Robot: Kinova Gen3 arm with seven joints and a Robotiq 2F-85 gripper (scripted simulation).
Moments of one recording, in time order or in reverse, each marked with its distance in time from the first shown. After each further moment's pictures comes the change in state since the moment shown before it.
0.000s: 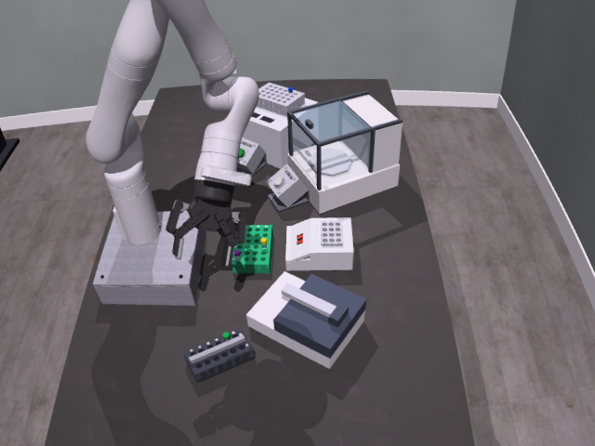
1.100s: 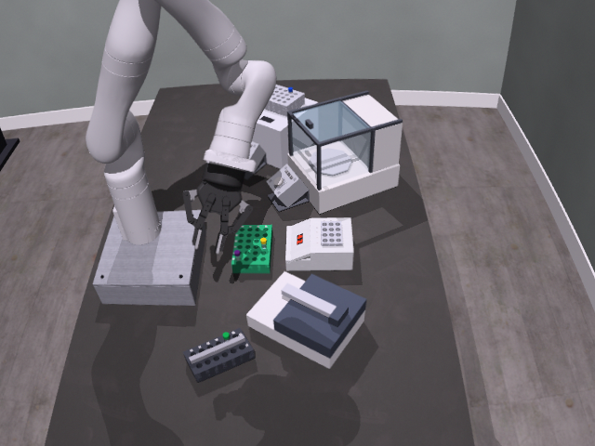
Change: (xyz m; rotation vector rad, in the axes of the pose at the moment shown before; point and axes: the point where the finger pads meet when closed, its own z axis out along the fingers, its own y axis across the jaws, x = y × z) arm -0.007 -0.010 -0.034 -0.039 -0.121 0.246
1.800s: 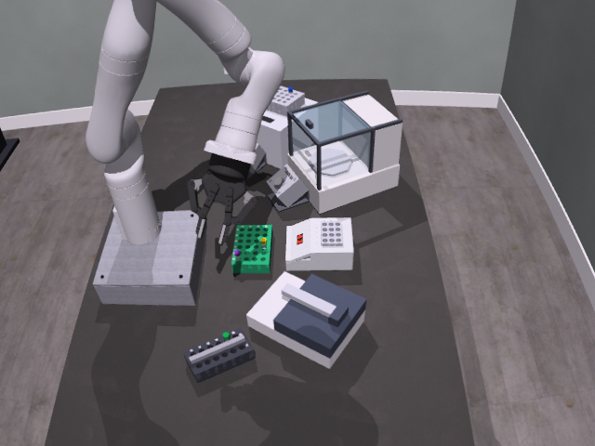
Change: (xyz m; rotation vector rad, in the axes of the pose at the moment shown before) arm -0.008 -0.003 -0.019 -0.025 -0.076 0.155
